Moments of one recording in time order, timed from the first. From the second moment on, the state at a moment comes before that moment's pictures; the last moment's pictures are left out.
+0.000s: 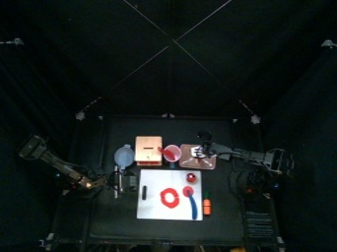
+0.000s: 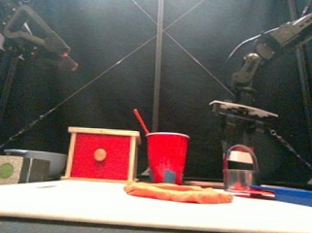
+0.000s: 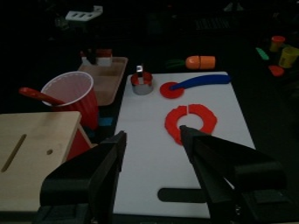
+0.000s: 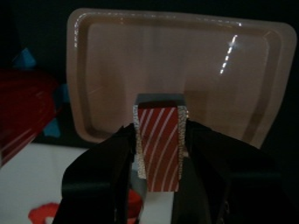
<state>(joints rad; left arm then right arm) -0.50 -0.63 1.17 -1.30 -0.63 1.16 -0.46 -0.14 0.69 -0.14 0.73 1.19</state>
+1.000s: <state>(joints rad) -0.50 -0.63 1.18 -1.29 -0.63 1.16 -0.38 -0.16 0.67 -0.16 0.69 1.18</state>
